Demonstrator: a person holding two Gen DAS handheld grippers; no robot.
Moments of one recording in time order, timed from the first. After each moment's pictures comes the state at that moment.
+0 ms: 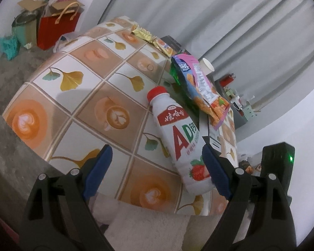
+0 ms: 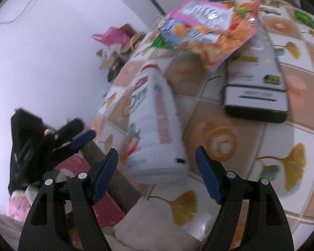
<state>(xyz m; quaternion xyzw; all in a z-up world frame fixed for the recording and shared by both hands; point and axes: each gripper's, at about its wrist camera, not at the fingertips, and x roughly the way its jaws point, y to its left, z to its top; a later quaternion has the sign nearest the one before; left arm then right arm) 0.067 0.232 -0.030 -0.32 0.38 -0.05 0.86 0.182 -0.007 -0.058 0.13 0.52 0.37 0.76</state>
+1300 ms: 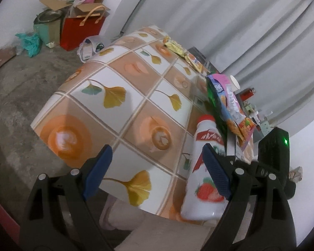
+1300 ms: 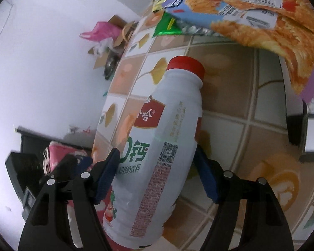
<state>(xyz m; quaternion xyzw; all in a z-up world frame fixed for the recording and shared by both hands) 0.067 0.281 -0.033 -0.33 0.38 0.03 0.86 0.242 0.082 -0.084 0.16 0.58 0.34 0.72</state>
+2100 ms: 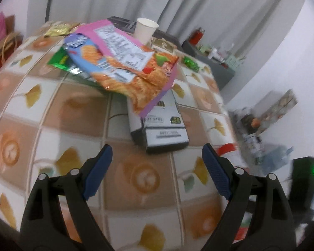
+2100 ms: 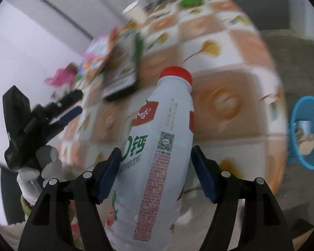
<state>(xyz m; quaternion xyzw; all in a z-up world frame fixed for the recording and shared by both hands) 0.170 0.070 -0.032 -0.14 0.43 -0.15 0.88 0.132 -0.177 -0.072 0.22 0.50 0.13 0.83</state>
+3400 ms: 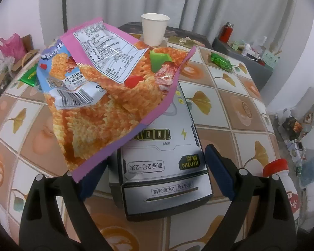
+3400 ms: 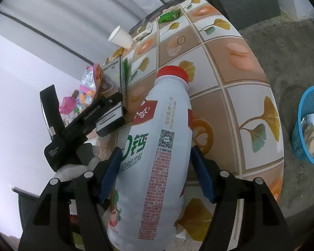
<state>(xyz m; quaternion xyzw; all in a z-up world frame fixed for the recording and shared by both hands) 0.241 -0.001 -0.060 -0.06 0.42 -0.02 0.90 0.150 -0.219 -0.086 0.31 0.46 0.15 0.82</state>
